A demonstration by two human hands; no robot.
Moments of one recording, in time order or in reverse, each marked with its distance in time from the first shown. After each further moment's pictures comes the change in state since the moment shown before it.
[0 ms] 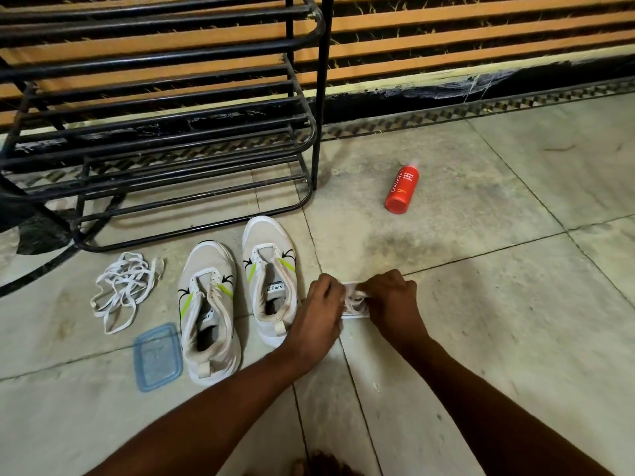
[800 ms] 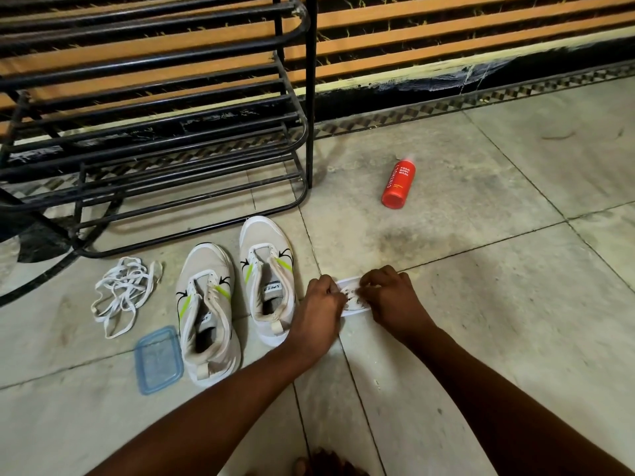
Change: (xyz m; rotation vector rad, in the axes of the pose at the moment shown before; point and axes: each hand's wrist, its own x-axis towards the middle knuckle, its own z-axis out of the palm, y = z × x) left_hand 0.007 -0.002 0.008 0.154 -0.082 -0.071; right_hand 0.003 0.019 -0.001 -0.148 -0.166 -0.150
